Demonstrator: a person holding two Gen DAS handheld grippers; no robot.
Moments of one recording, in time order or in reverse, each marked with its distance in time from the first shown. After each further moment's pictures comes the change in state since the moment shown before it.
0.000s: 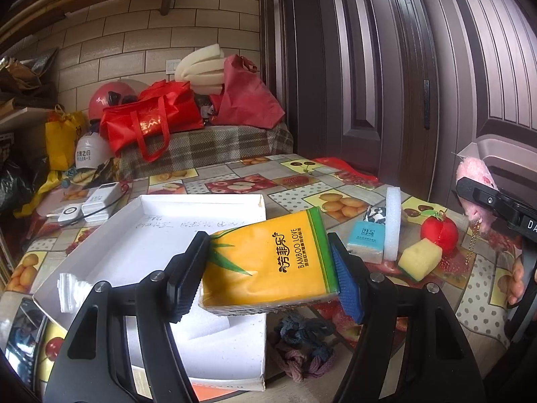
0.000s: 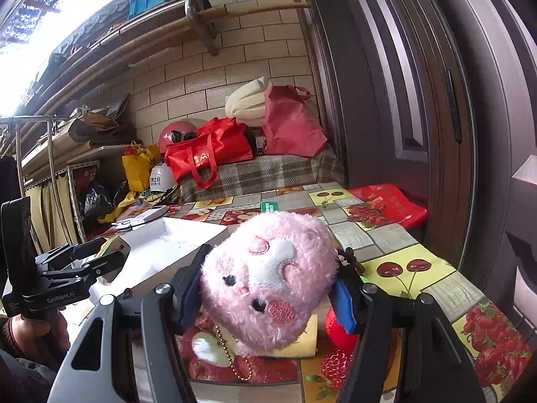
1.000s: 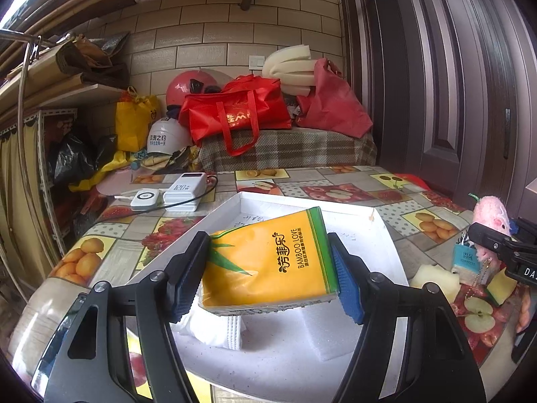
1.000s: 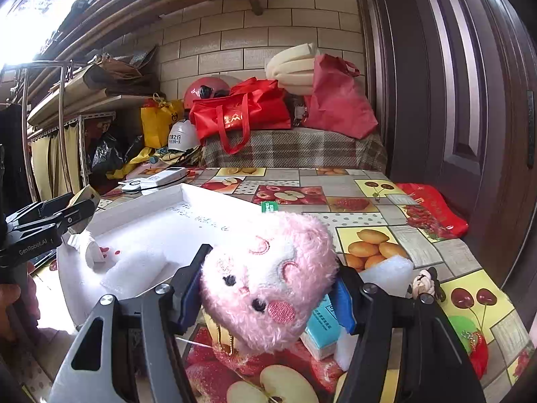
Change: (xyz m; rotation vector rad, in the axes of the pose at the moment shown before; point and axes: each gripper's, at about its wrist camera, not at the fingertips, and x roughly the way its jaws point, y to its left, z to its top) left arm 0.010 0.100 -0.006 -0.134 -0.014 0.284; right arm 0.100 0.063 -0.002 -0.141 0.136 0.071
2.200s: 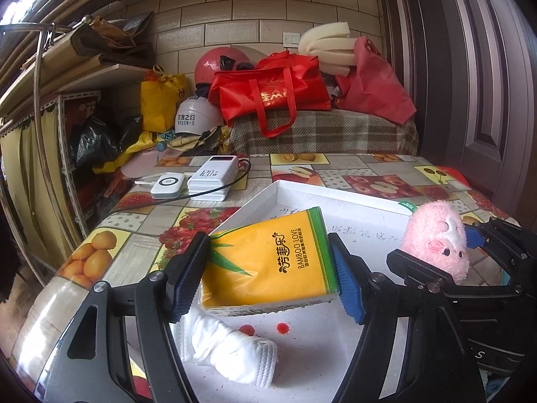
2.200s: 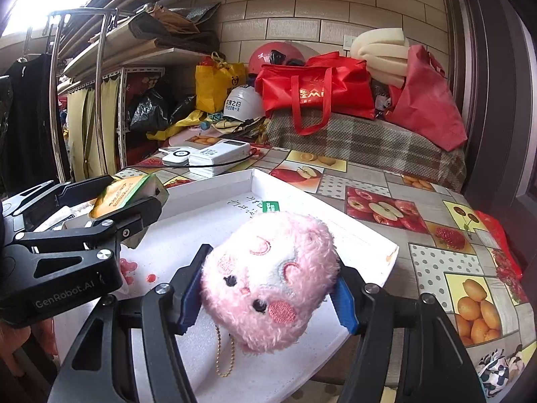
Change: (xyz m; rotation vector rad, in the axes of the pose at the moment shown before) left arm 0.051 0.011 0.009 -0.033 0.081 0.151; right arm 0.106 0.097 0.028 -0.177 0.125 0.179
